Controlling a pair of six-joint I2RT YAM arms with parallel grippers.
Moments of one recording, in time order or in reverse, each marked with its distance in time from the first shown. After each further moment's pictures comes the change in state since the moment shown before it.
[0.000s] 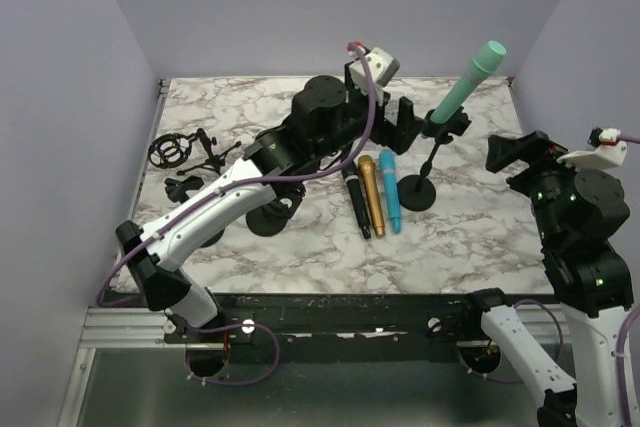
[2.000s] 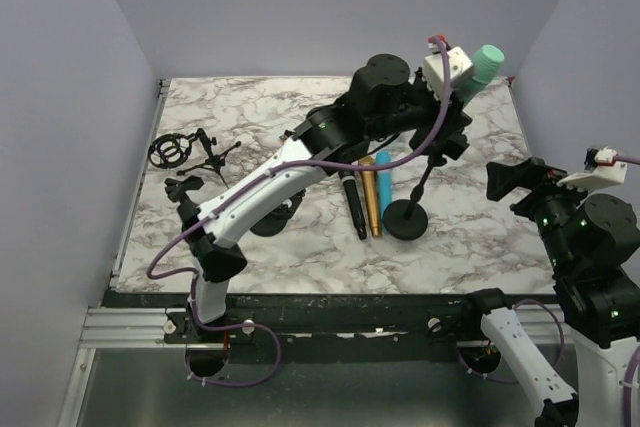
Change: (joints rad) left arm -0.101 0.483 0.668 -0.227 0.116 0.194; right arm 0.000 -0.137 0.018 -0.183 -0.042 -0.086
